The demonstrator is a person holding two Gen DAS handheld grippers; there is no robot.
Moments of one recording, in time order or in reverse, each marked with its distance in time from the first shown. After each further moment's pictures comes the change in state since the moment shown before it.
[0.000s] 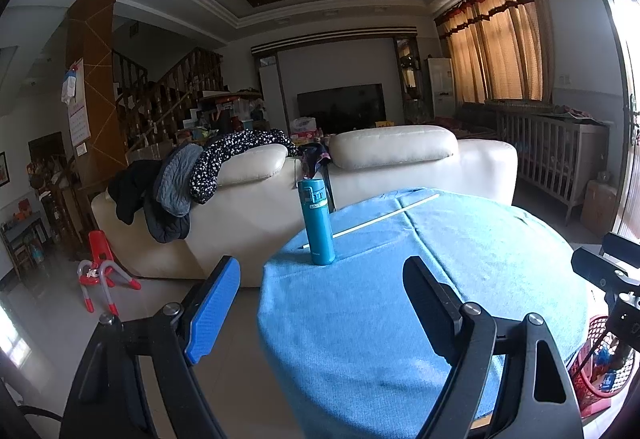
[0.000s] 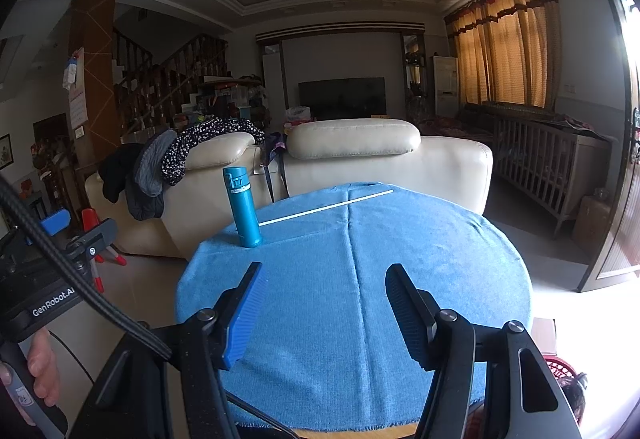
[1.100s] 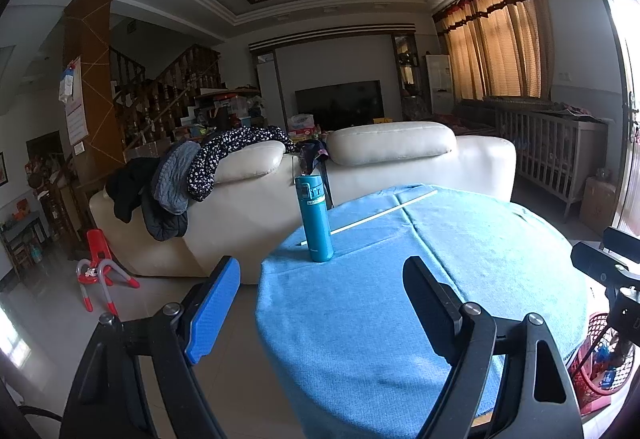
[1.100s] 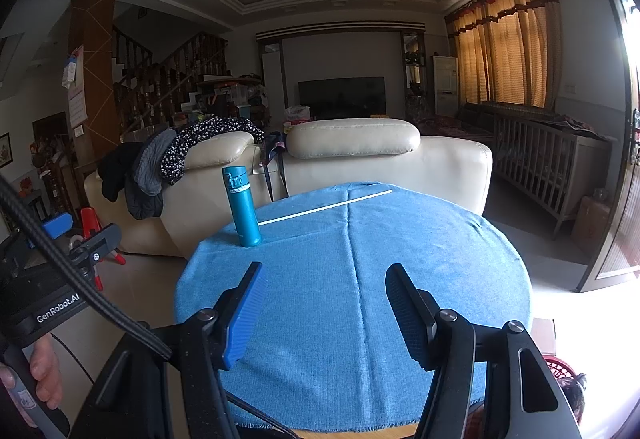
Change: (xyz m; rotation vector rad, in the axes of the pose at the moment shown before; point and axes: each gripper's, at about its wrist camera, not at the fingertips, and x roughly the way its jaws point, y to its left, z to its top) left arm 0.008 0.001 -0.007 0.007 0.009 -0.011; right arm 0.004 0.003 -0.001 -0.002 0.006 -0.002
